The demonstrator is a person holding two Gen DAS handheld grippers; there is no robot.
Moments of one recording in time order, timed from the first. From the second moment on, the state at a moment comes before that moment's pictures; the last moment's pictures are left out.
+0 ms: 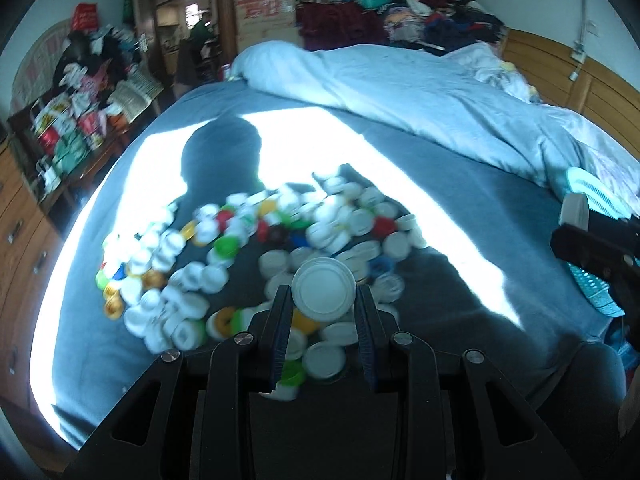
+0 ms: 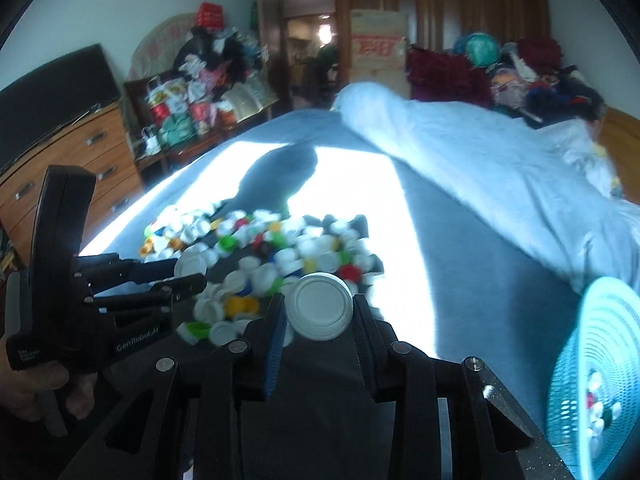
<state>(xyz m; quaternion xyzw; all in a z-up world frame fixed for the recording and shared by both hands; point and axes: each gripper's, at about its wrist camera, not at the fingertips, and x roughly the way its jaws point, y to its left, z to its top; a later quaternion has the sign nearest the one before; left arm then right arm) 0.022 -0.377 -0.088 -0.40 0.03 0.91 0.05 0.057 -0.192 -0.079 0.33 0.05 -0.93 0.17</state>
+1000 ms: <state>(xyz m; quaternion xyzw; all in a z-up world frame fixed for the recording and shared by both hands) -0.009 -0.044 -0.018 -0.35 0.19 0.88 0.25 0.118 0.093 -0.043 0.29 -0.07 -0.95 -0.10</state>
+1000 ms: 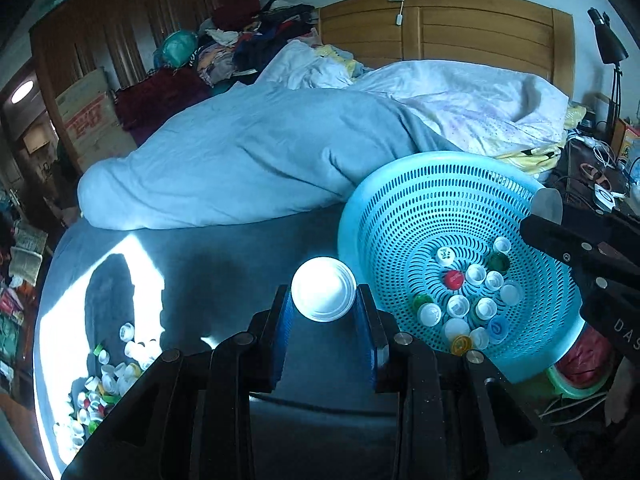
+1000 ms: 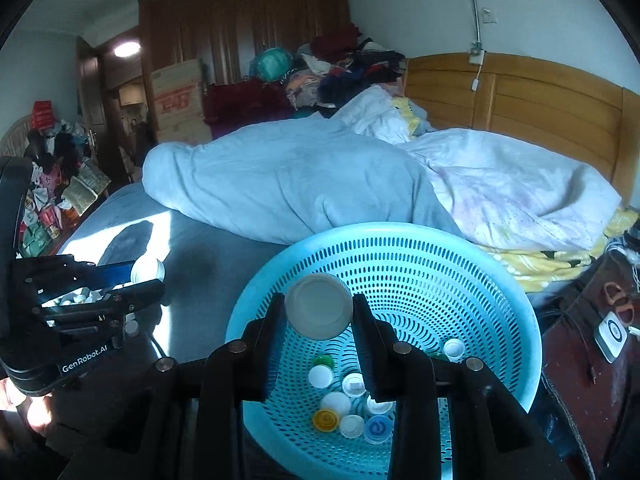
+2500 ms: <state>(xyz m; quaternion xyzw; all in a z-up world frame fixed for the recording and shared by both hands) 0.014 -0.471 -0.149 -0.48 -0.03 0.85 -0.23 0.045 -0.161 -0.175 0.42 -0.04 -0.88 0.22</state>
